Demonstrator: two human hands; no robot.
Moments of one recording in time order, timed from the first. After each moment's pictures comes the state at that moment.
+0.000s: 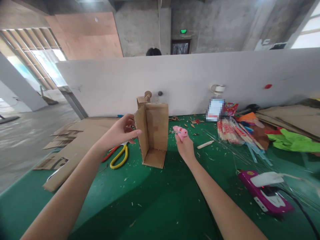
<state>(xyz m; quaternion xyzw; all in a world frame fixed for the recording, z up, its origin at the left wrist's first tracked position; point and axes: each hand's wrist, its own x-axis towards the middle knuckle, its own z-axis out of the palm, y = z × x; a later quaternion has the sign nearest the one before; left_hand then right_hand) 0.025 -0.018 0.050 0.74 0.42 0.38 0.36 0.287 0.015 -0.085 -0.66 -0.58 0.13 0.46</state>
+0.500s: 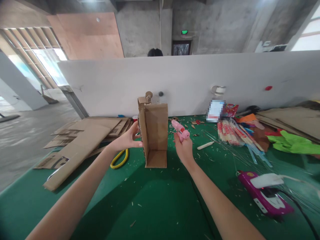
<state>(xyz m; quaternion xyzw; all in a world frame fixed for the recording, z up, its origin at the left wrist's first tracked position) 0.022 0.018 -0.002 0.78 0.29 0.35 0.43 0.271 0.005 -0.076 -0.56 -0.52 0.20 0.61</state>
